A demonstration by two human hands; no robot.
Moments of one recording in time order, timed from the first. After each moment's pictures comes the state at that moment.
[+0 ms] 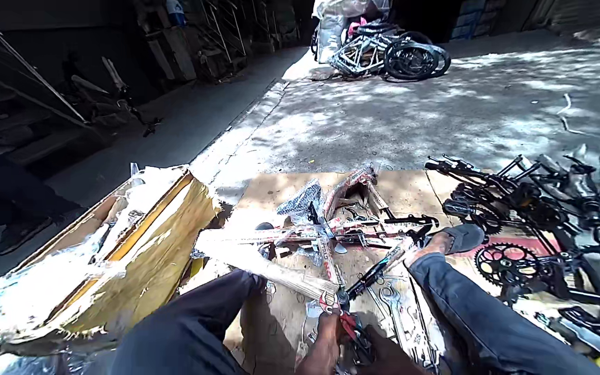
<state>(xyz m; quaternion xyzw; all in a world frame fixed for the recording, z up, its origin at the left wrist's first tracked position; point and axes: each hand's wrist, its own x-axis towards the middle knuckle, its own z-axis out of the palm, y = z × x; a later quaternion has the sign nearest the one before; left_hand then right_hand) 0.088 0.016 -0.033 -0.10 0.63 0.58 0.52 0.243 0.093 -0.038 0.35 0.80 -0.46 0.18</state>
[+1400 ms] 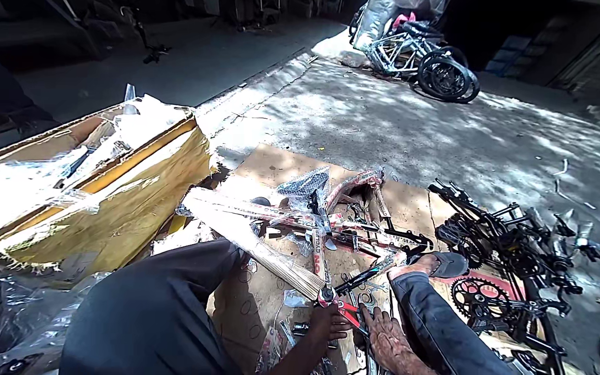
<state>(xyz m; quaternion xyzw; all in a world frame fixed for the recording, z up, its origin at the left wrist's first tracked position) 0.105 0.034 -0.051 -0.13 0.53 0.59 0.60 0.240 0.151 -0.020 0.30 0.90 -0.02 0.31</state>
